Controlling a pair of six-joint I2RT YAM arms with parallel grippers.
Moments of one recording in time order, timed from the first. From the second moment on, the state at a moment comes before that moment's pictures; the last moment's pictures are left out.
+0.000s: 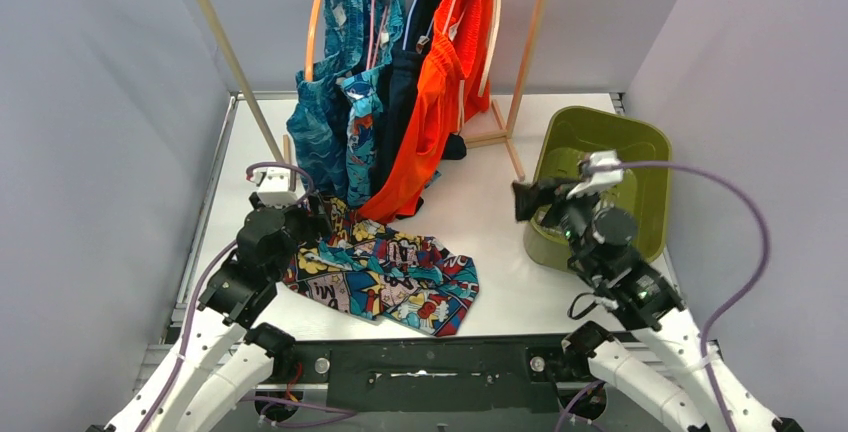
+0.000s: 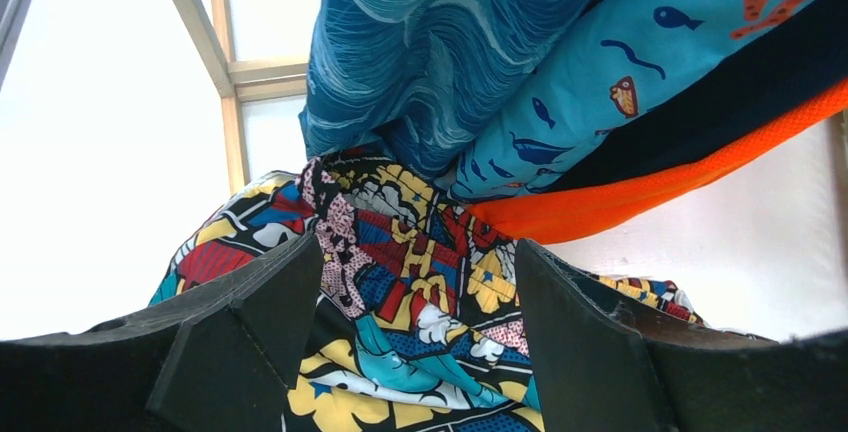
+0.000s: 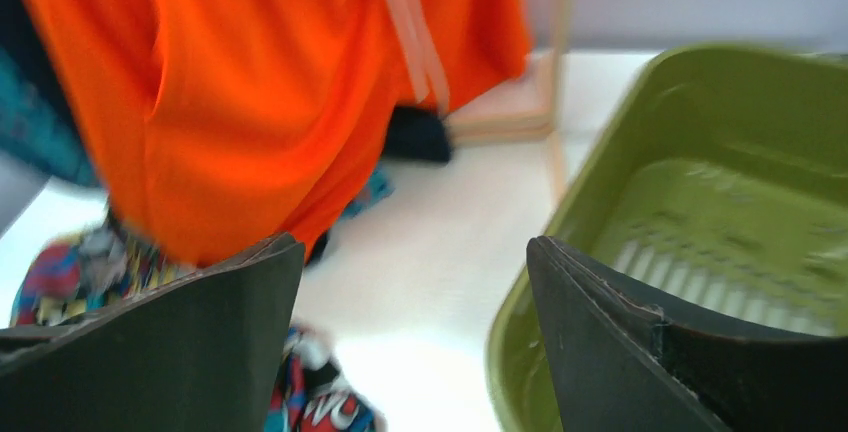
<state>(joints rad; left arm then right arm) -0.48 0.62 0.63 -0.33 -0.35 -0.30 0.60 0.69 0.92 -0.35 0.39 0.21</state>
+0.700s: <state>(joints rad) -0.37 0.60 0.63 -0.32 -0.35 -0.31 0.90 1.45 0.60 0.48 -0.29 -0.04</state>
